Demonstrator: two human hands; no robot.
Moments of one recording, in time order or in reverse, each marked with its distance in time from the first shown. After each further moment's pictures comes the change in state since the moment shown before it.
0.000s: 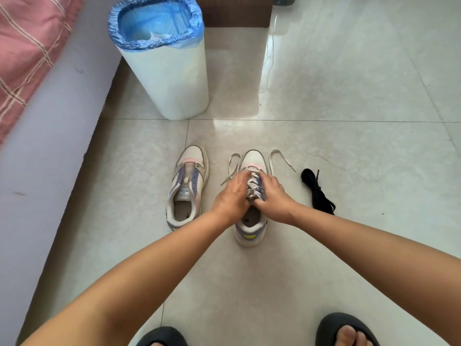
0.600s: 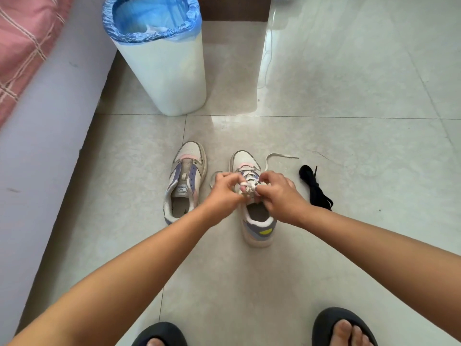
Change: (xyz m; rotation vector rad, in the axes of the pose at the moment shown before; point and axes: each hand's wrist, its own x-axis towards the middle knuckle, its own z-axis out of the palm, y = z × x) left_hand -0.017 0.008 -0.018 -0.731 0.057 -0.240; right_hand -0.011 0.022 -0.007 -0.359 0.145 -0.336
